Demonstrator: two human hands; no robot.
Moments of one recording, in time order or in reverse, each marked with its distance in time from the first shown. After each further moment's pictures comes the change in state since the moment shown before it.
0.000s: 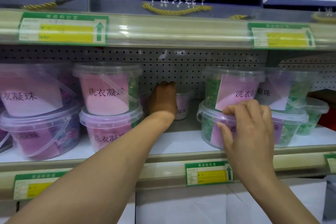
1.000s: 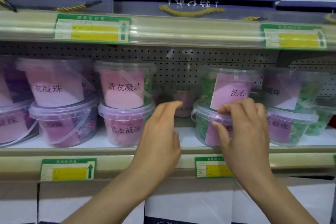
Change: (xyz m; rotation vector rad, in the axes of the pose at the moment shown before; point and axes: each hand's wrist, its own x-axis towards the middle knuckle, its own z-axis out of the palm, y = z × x) left_hand -0.133 -0.008 -0.060 -0.302 0.089 0.131; right_hand -0.006 -0.027 -0.001 0.092 -0.008 -0.058
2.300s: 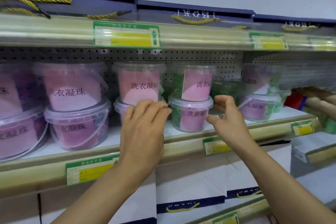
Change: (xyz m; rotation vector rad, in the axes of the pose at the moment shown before) left_hand -0.015 -0.062 -0.045 0.236 0.191 0.401; right_hand -0.002 -0.042 -0.001 0.376 -0.279 0.561
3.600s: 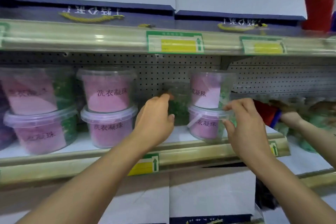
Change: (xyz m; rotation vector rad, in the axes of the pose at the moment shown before) left_hand 0.124 0.152 0.135 -0.163 -0.376 -0.401; right_hand 0.084 0.133 -0.167 -0.472 0.162 -0.375
